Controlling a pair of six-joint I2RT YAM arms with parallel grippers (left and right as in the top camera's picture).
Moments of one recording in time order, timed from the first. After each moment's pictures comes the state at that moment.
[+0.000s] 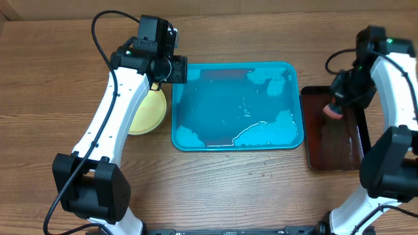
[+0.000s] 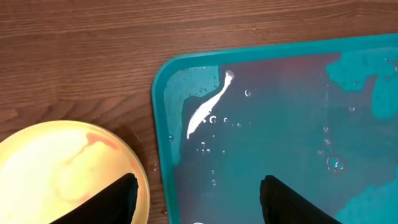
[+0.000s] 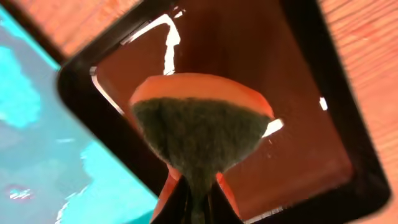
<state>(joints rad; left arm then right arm) -0.21 1.81 1.63 -0.88 0.07 -0.15 -0.17 1.92 1.63 -1.26 -0.01 0.41</state>
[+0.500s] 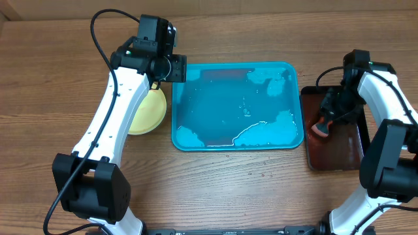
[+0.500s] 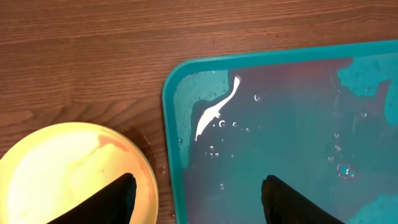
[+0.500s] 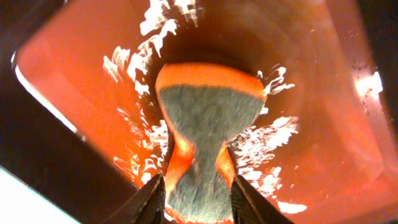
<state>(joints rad) -0.21 1.81 1.64 -0.87 0.03 -0.15 -0.17 1.92 1.40 -1.07 -0.02 0.41</state>
